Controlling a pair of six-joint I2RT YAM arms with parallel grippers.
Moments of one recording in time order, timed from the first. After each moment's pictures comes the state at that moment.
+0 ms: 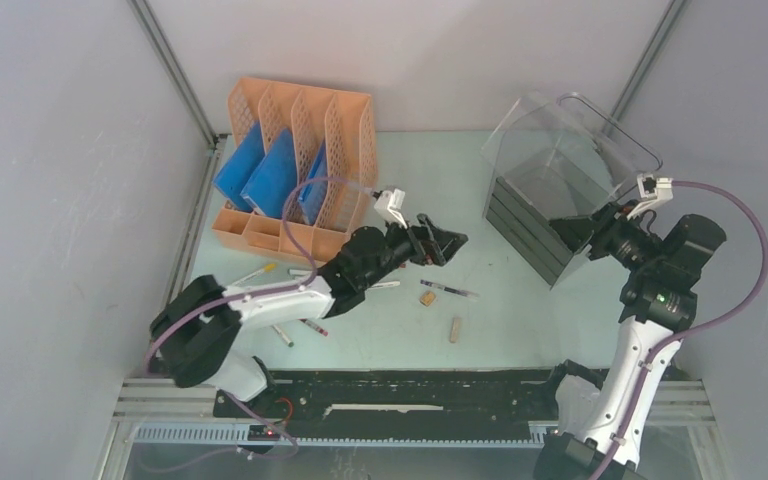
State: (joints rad) left arm -0.90 1.52 0.80 0.75 0.00 -0.79; right arm -0.54 0.76 0.92 -0.41 -1.11 0.28
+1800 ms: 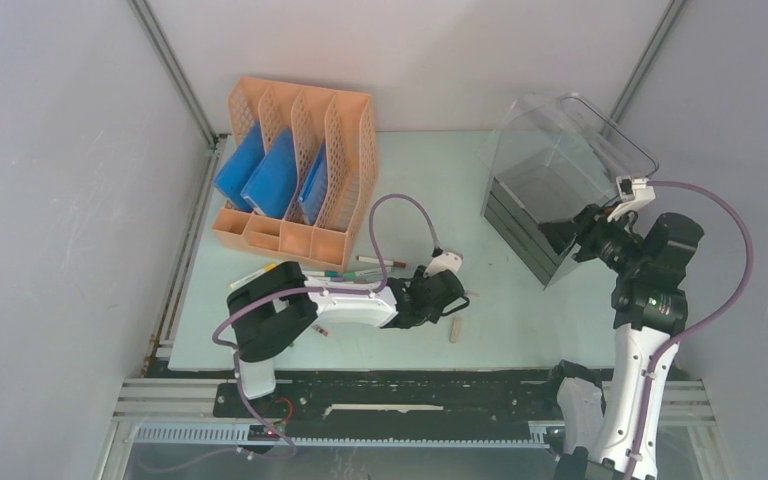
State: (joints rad) left arm -1.17 1.84 1.08 -0.20 -0.47 -0.49; right arm -0.38 0.73 0.92 -0.48 -0.88 0.19
